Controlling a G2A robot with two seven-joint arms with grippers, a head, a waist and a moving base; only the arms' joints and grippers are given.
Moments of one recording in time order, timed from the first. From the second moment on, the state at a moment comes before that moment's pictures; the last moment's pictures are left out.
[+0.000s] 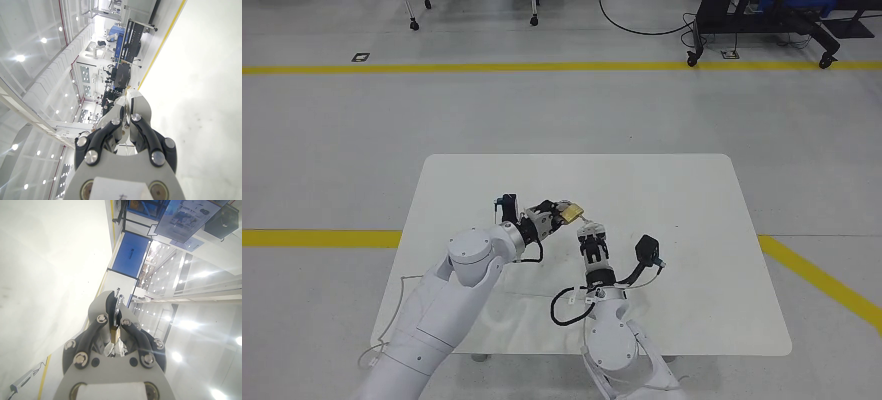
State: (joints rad) left arm 0.84 -1.39 -1.03 -1.23 -0.56 0.29 -0.41; right arm -1.36 -1.52 1.04 -1.72 -0.25 0.25 -0.38
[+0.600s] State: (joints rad) left arm 0.83 -1.39 -1.04 -1.22 -0.54 0.29 -0.42; right arm -1.37 -1.54 1.04 -1.72 -0.27 0.25 -0.36
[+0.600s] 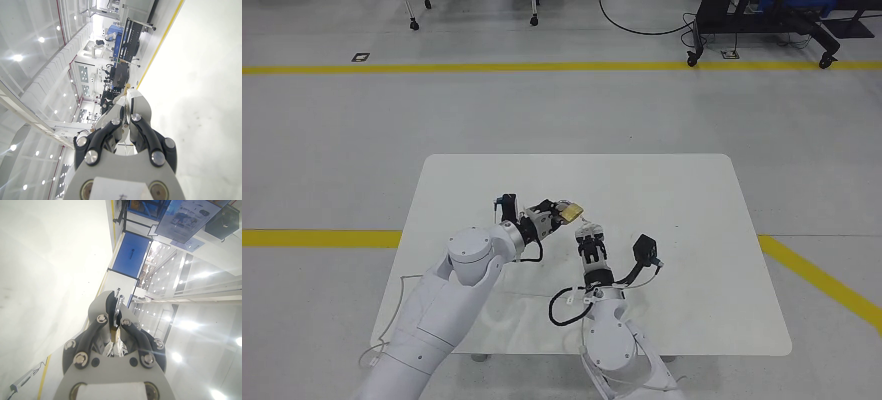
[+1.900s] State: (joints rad) left arm 0.84 -1.38 -1.08 -1.21 -0.52 0.29 -0.62; right arm -1.46 -1.52 1.18 -1.84 -0.19 0.19 -0.07
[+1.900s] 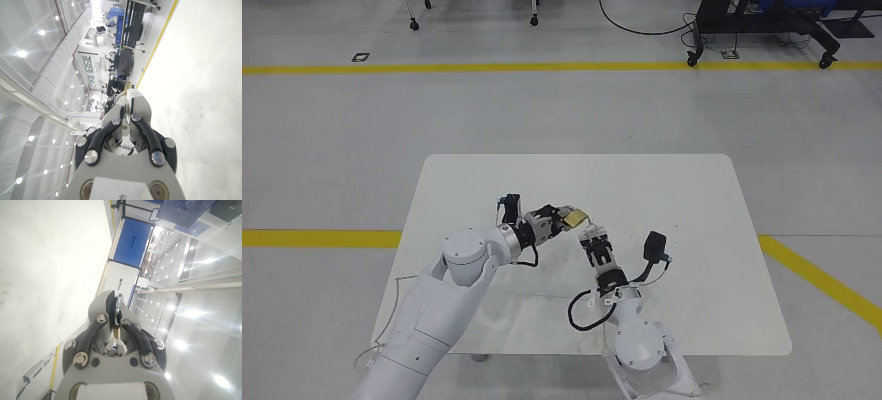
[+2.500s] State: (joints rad) left arm 0.72 -1.37 -1.06 -0.99 -0.49 0.28 -0.87; right arm -1.54 -1.48 1.25 -1.93 -0.16 0.22 0.22
